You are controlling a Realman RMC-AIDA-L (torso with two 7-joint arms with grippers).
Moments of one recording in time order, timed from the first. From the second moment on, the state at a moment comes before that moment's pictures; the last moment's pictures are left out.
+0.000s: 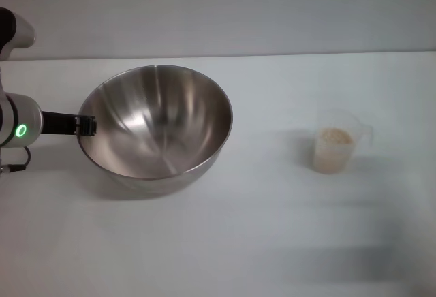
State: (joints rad) left arm -0.42 -2.06 -1.68 -1.37 2.73 -1.00 0.08; right arm 0.41 2.08 0.11 0.21 -1.34 -1.63 0.10
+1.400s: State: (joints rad) left arm -0.49 -2.06 -1.83 -1.31 2.68 -1.11 0.20; right arm 0.41 2.08 0.11 0.22 -1.34 -1.63 0.10
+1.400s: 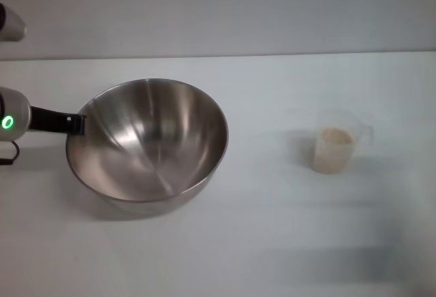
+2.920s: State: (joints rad) left arm -0.58 -2.06 -2.08 -1.32 2.39 -1.36 0.45; right arm 0.41 2.09 0.11 0.22 -1.34 -1.63 0.10
